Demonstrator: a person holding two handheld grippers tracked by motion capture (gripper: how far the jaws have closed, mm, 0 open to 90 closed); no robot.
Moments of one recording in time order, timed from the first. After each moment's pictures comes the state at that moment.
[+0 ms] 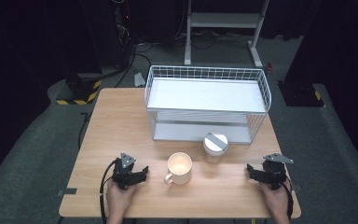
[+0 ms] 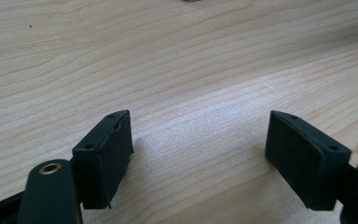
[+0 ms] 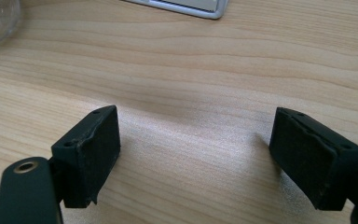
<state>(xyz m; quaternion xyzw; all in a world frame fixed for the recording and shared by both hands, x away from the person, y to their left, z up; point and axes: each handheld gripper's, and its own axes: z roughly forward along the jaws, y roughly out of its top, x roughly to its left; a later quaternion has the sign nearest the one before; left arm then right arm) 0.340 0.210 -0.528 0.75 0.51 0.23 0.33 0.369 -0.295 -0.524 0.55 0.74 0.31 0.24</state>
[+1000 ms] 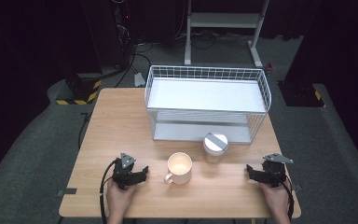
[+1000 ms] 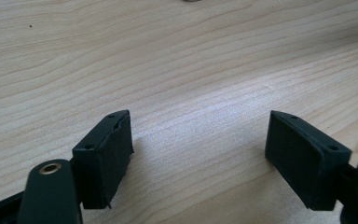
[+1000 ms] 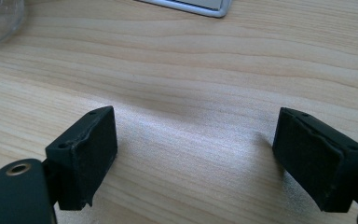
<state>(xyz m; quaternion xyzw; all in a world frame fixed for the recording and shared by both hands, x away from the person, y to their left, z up) 0.341 0.210 -0.528 0.75 0.51 0.23 0.33 0.369 -0.295 -0.524 0.54 0.75 0.31 0.23</state>
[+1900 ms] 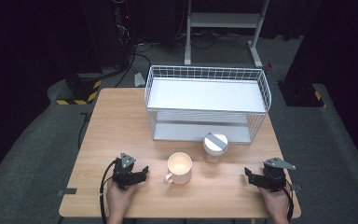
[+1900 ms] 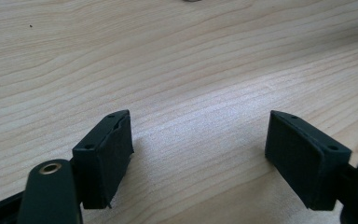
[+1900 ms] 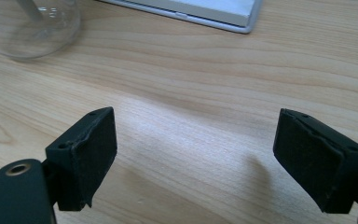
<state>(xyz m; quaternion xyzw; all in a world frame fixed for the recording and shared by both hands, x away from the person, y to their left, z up) 0.341 0.210 -0.528 0.75 0.51 0.23 0.33 0.351 -0.290 -0.519 0.51 0.75 0.35 0.23</state>
